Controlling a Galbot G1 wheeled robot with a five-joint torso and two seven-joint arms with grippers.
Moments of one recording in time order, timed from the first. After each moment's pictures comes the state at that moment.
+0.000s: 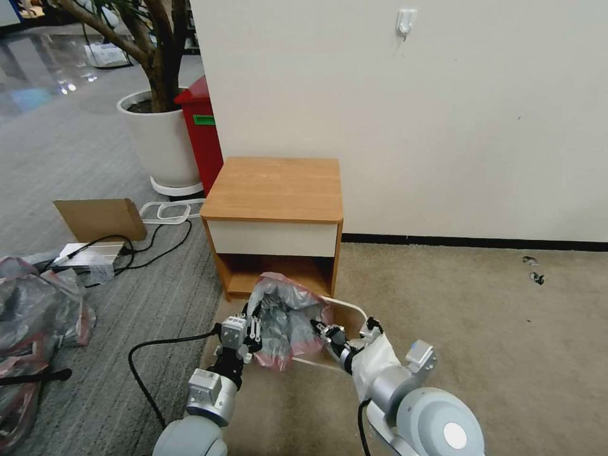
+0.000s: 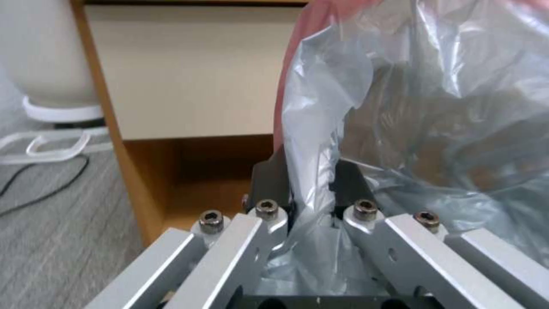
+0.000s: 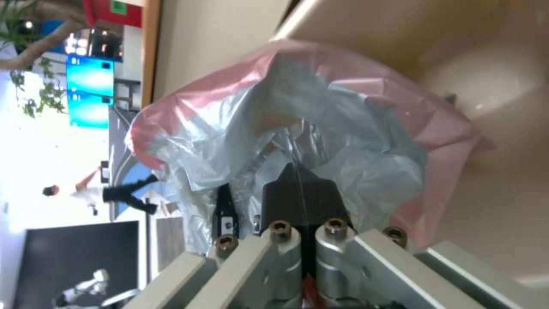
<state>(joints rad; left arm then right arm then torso) 1.59 -1.23 -0.28 -2.09 -0.22 0.02 -0.18 -1.47 1.26 0.12 2.34 1.46 -0.22 0.68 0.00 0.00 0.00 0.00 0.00</state>
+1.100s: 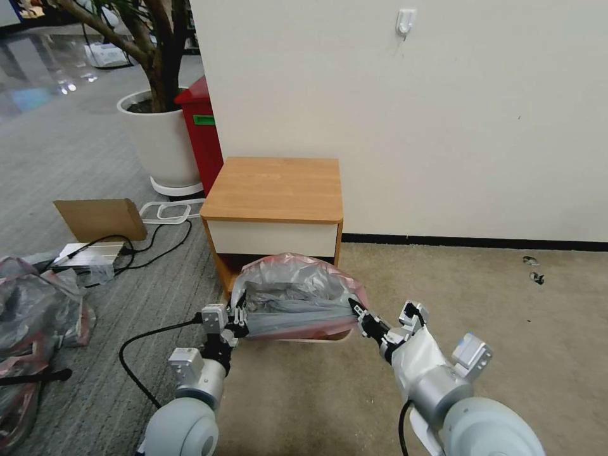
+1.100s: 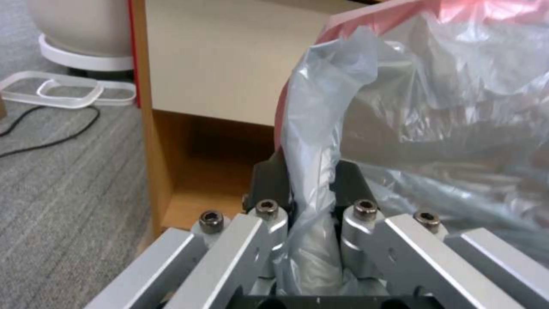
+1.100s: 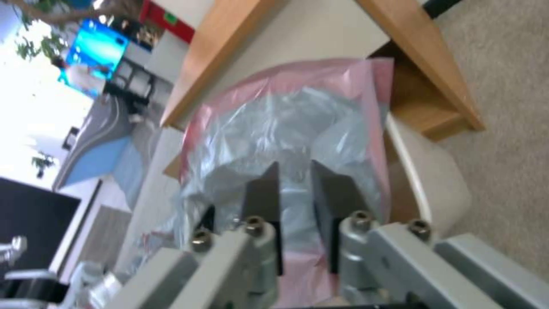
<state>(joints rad) 1.53 -1.20 -0.33 -2.10 -0.46 0.11 -0.25 -1.55 1.18 0.25 2.45 1.21 -0.36 0.55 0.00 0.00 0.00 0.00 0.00</state>
